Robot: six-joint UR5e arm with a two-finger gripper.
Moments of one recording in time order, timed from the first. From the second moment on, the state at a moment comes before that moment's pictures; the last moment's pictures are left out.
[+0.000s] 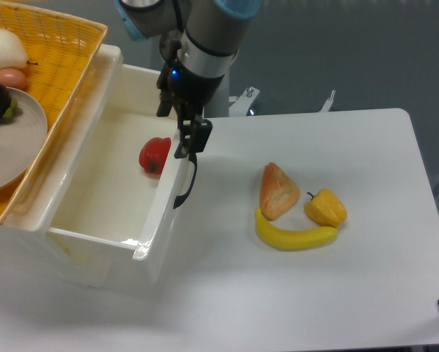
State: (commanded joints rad) arm 2.50 -1.59 -1.52 -1.59 1.16 1.60
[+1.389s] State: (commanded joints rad) arm 2.67 -1.60 -1.53 -1.56 1.31 1.26
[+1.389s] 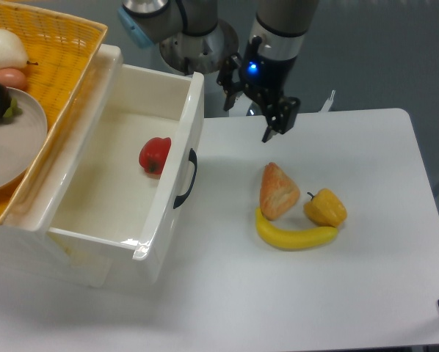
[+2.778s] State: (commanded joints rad) arm 2.57 -1.93 -1.51 -1.47 1.39 0.84
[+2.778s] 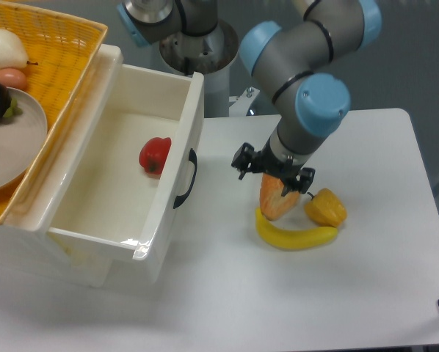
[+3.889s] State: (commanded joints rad) arm 2.50 -2.02 -1.54 -1.41 1.34 0.85
